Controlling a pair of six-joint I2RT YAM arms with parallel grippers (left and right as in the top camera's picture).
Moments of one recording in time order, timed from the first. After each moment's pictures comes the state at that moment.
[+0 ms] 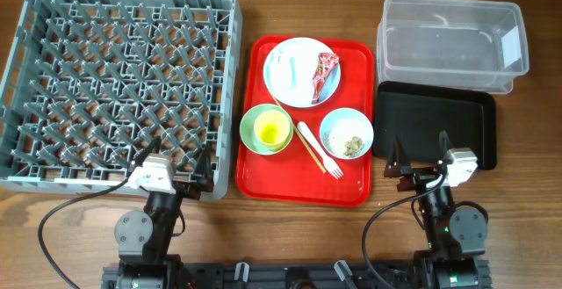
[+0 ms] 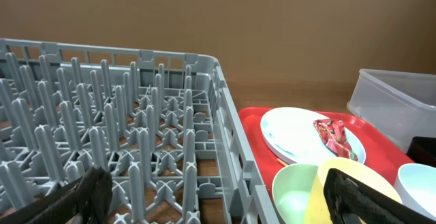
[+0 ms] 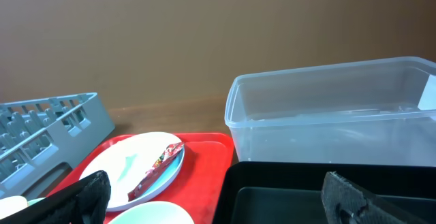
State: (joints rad) left arm -0.03 0.01 0.01 -0.05 0.16 -0.12; right arm 0.07 0.01 0.01 0.00 -0.04 0.18
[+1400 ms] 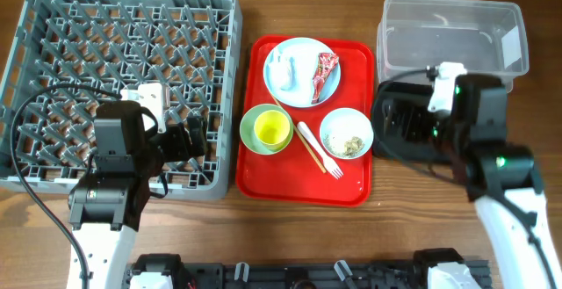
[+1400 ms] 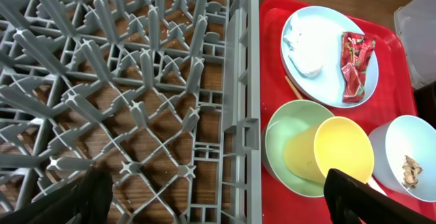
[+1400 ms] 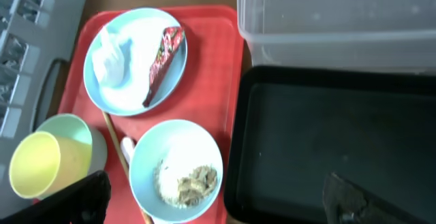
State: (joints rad) left arm -0.03 0.92 0.82 -0.69 0.16 -0.18; right arm 0.07 1.07 1.00 -0.78 -0.13 0.17
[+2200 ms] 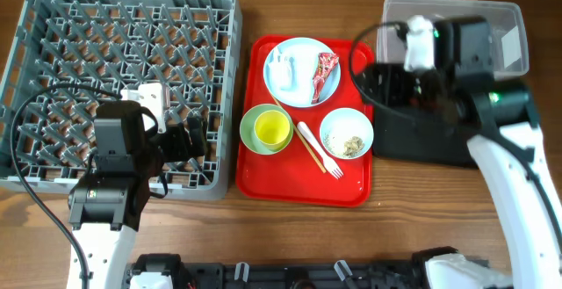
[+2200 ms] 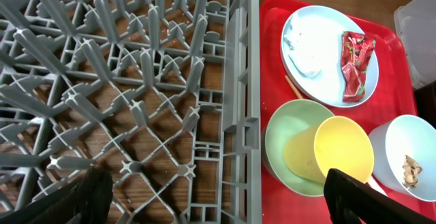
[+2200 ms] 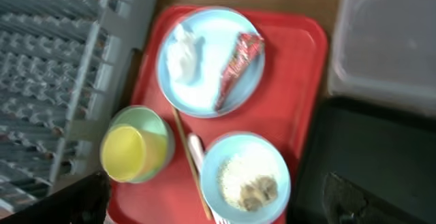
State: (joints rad) left arm -0.03 0.92 0.82 -0.70 0.16 -0.18; right arm 0.20 1.38 1.43 -0.97 -0.25 0.17
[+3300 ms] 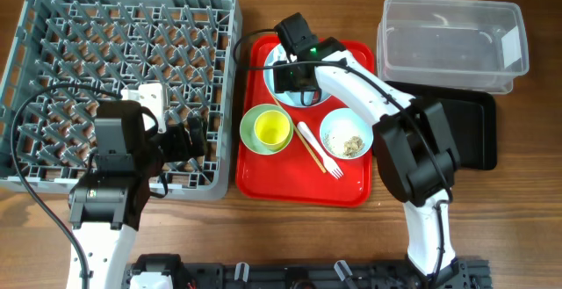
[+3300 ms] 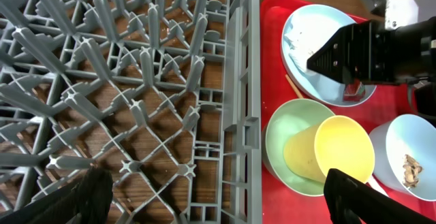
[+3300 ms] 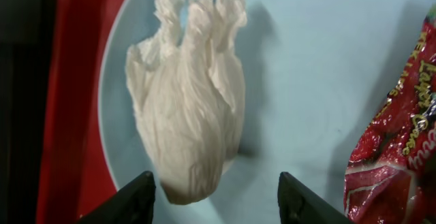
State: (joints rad) left arm -0.03 0.93 0.82 -0.70 0.16 -0.18; right arm 0.53 2.20 1.67 -0.67 -0.02 0.43
